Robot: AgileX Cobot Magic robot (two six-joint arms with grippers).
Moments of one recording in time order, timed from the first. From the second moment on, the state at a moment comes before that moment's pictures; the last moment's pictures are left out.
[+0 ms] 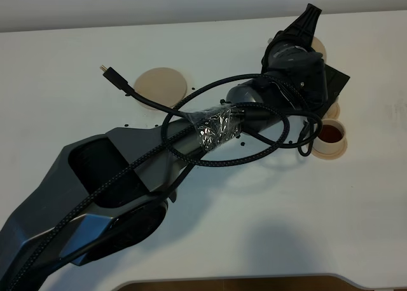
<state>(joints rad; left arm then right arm) -0.93 2.52 -2.19 1.05 0.75 0.72 0.12 -0.01 -0.49 0.08 1.08 -0.16</state>
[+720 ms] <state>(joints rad) -0.94 2.54 -2.19 1.14 0.71 0.72 0.12 -0.01 -0.49 0.08 1.08 -0.16</state>
